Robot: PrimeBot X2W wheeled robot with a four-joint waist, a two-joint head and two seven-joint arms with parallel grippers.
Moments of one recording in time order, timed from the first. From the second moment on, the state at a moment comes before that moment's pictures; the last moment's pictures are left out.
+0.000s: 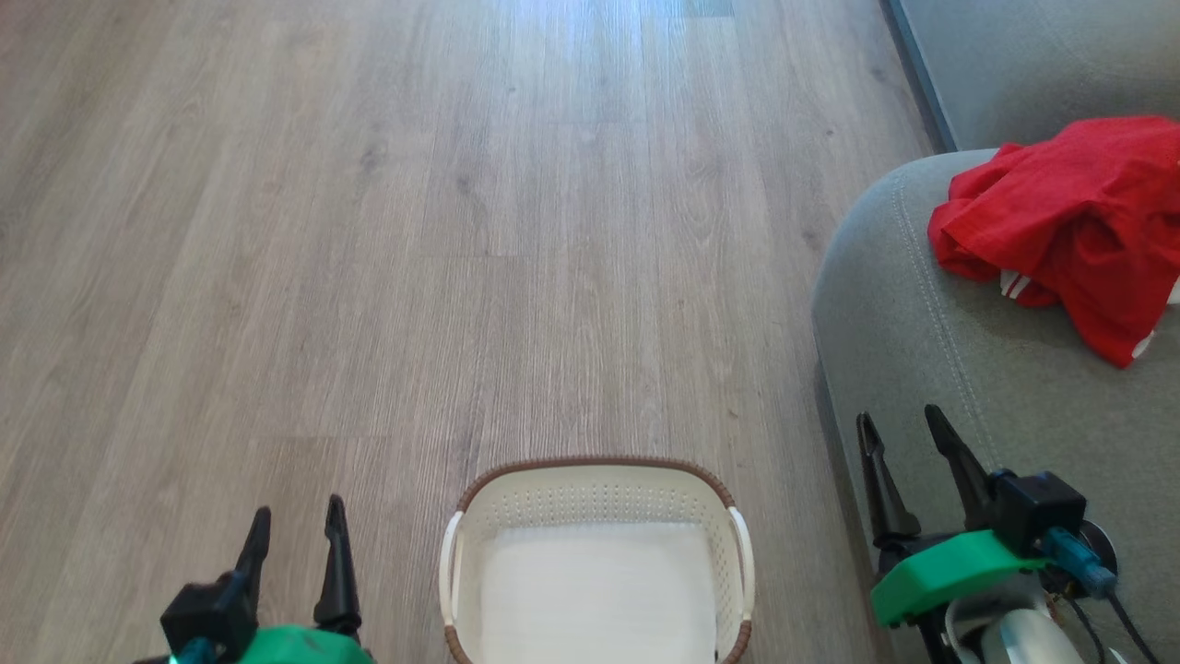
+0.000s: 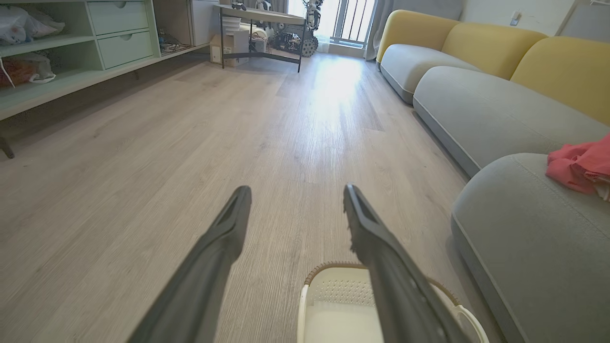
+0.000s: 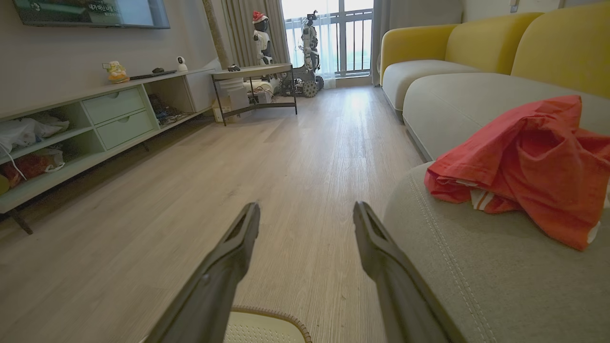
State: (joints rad) left arm 0.15 0.15 -0.22 0.14 -0.35 0.18 -0.25; right arm -0.01 -0.05 0.04 0.26 0.18 0.13 -0.25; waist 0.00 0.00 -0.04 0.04
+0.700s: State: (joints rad) left arm 0.19 0.13 -0.21 0.24 -0.44 0.16 -0.22; right arm 0.05 -0.05 0.04 0.36 0.28 0.13 -0.22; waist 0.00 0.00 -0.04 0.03
